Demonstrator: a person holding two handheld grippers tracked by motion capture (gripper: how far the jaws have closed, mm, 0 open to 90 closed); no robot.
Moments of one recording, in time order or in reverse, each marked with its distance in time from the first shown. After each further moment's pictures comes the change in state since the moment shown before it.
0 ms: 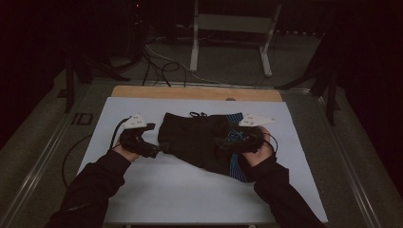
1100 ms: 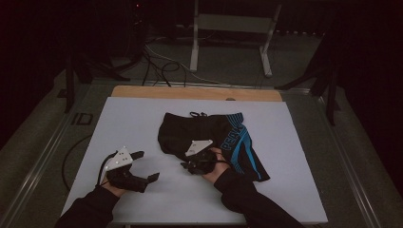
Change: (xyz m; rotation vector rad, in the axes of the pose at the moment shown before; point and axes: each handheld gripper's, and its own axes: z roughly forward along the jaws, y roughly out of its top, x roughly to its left) left arm -0.039 -0.082 -0.029 -0.051 0.036 -0.007; right arm 0.084 -0.045 0.119 0.286 0.120 -0.245
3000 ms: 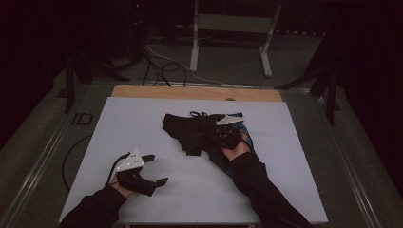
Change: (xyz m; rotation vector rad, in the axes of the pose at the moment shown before) left arm -0.014 0.003 0.024 0.055 -0.097 0.057; right arm -0.097 -0.020 -0.037 -0.082 -0.193 0.329
